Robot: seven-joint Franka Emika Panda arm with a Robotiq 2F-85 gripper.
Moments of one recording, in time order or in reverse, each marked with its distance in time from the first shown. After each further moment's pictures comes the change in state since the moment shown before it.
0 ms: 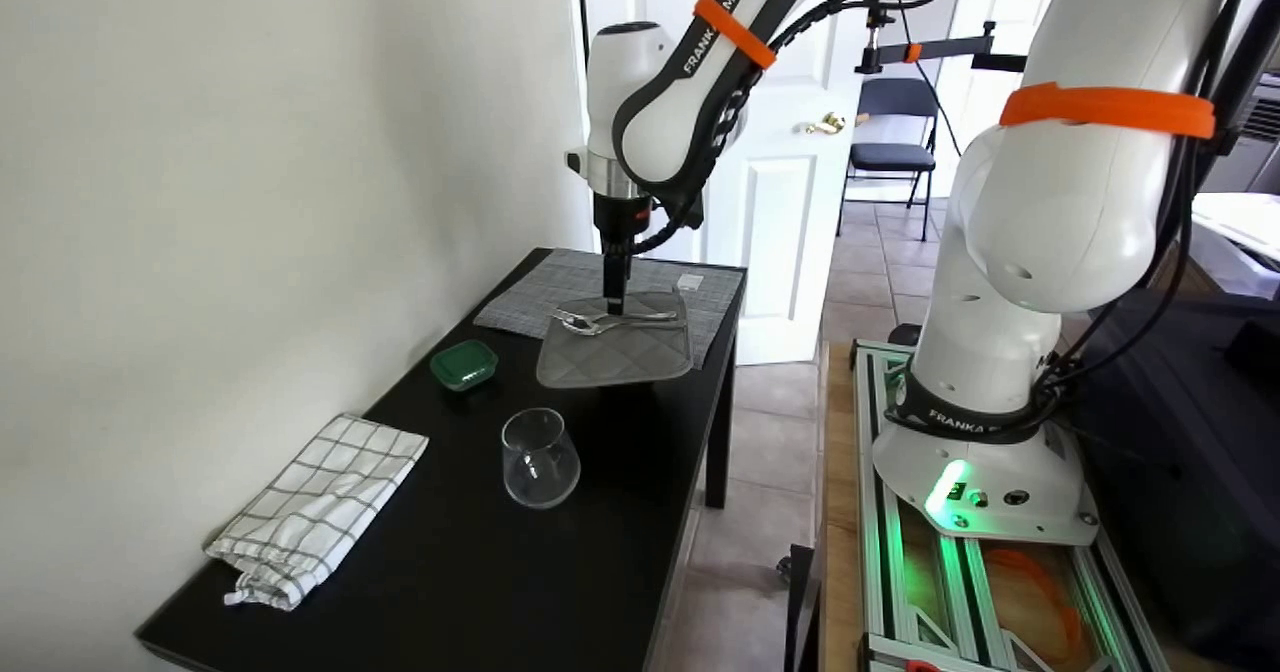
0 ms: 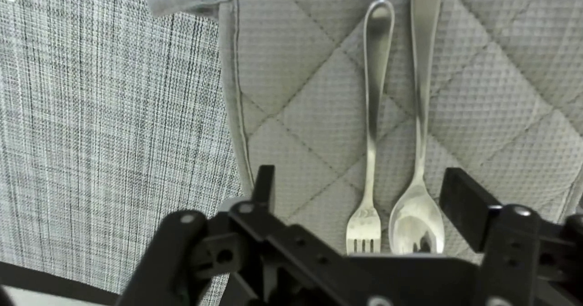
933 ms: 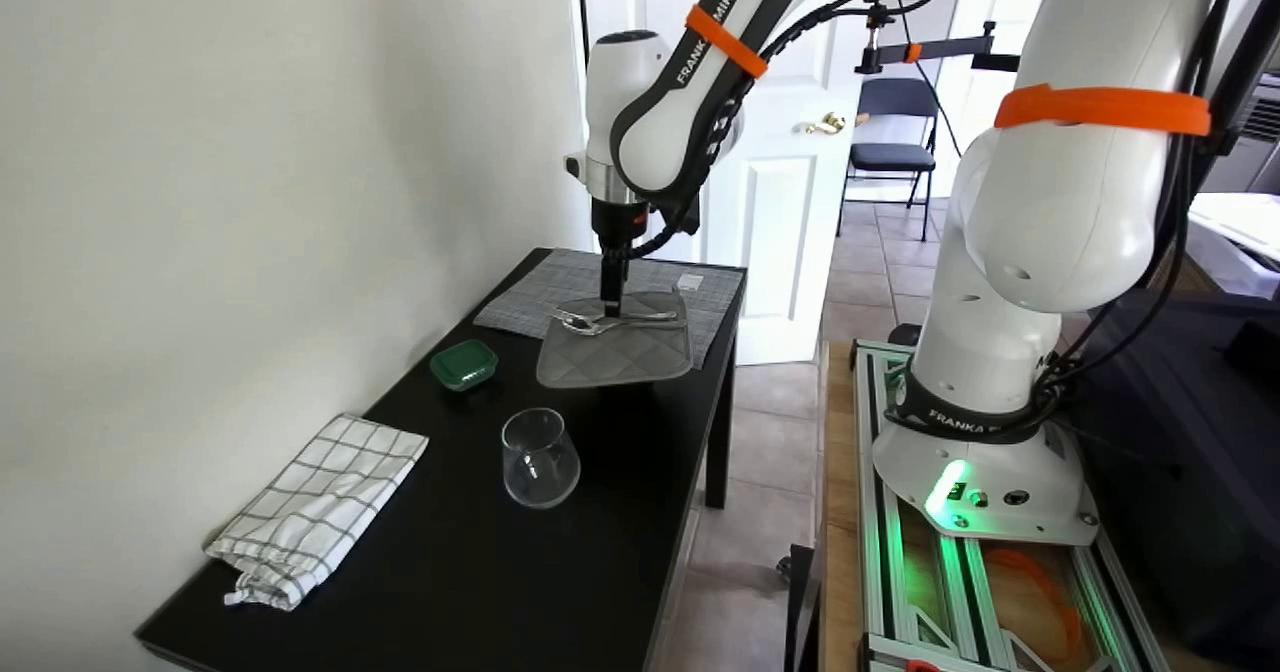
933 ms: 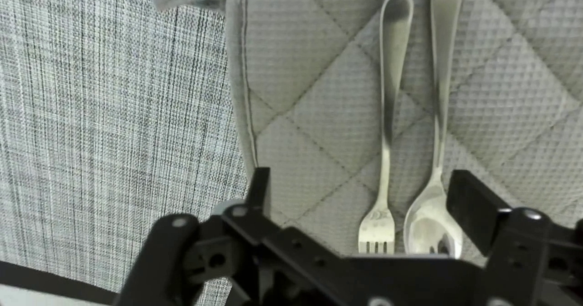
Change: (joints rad) arm -0.007 0.038 0.000 0.010 0.000 0.039 0.000
